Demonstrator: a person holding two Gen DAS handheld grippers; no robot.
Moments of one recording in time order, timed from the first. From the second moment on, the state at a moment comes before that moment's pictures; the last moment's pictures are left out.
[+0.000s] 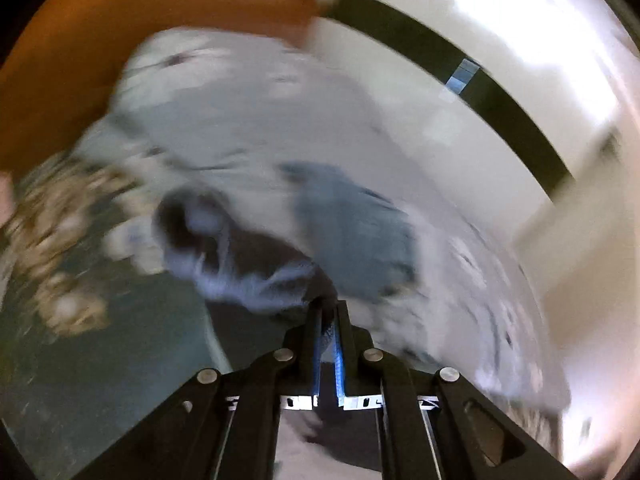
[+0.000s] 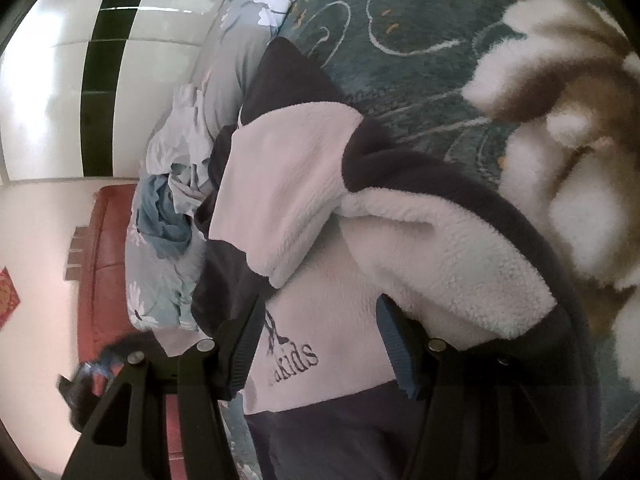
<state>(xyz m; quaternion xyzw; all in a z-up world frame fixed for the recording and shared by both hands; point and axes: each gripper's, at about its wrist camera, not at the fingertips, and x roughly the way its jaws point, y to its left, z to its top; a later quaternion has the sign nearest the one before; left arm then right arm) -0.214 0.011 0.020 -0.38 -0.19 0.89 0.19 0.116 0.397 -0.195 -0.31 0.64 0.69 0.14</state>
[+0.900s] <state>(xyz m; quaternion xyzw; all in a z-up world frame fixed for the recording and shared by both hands) -0.106 0.180 -0.097 -0.54 -0.03 0.78 0.31 0.140 0.411 -0.173 -0.23 0.67 0.70 0.13</state>
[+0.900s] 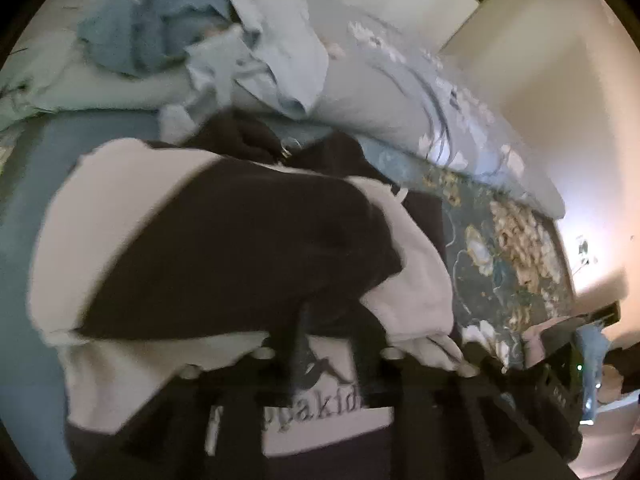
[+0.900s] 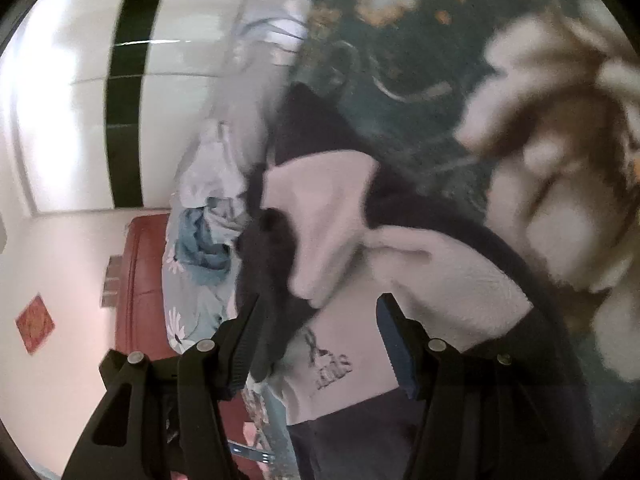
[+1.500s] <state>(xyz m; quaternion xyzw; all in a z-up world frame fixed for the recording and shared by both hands) -0.130 0.063 -0.161 -0.57 0.06 0.81 0.11 0.030 0.445 -0.169 -0.32 0.58 0.74 0.10</state>
